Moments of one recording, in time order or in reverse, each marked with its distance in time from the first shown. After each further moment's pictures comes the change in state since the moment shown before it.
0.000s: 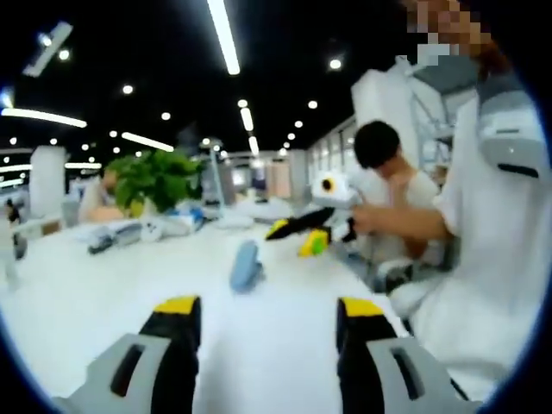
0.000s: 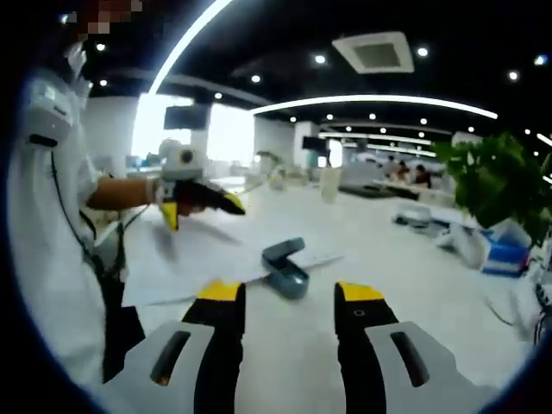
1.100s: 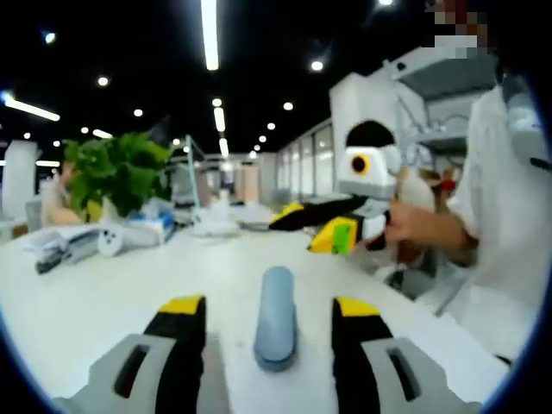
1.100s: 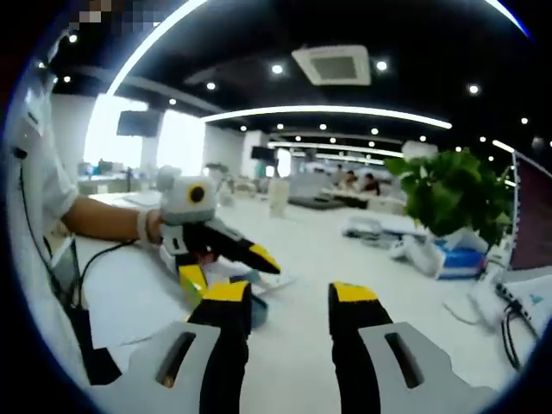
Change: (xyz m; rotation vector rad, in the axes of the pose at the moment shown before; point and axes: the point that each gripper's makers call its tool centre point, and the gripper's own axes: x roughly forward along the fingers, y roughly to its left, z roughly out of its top) left arm 0.116 0.021 0.012 0.013 -0.031 -0.177; right arm -0.019 -0.032 0.025 0.054 -0.048 -0.335
